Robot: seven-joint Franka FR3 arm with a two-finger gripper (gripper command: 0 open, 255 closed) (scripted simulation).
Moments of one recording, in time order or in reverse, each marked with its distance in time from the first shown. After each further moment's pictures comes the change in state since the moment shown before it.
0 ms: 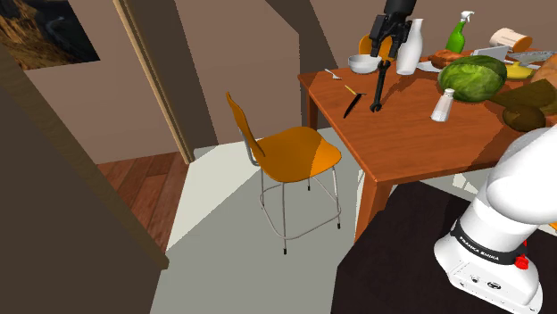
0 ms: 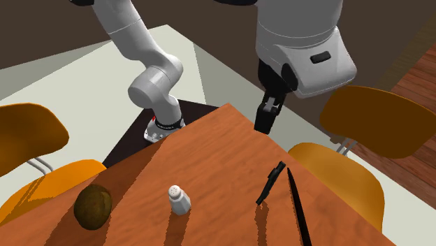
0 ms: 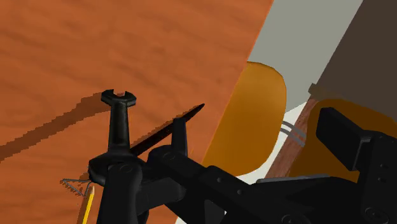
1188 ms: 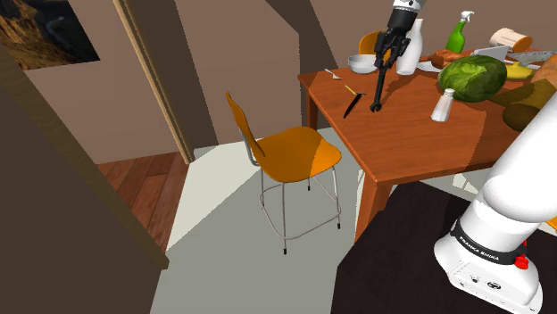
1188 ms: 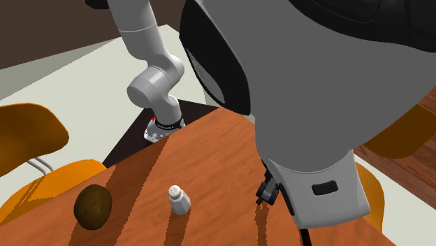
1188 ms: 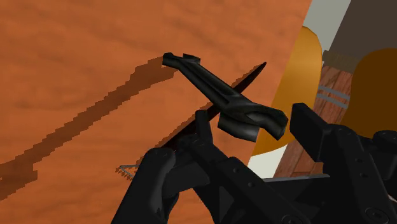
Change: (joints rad) arm -0.058 0.271 -0.167 0.131 0.145 0.081 -0.165
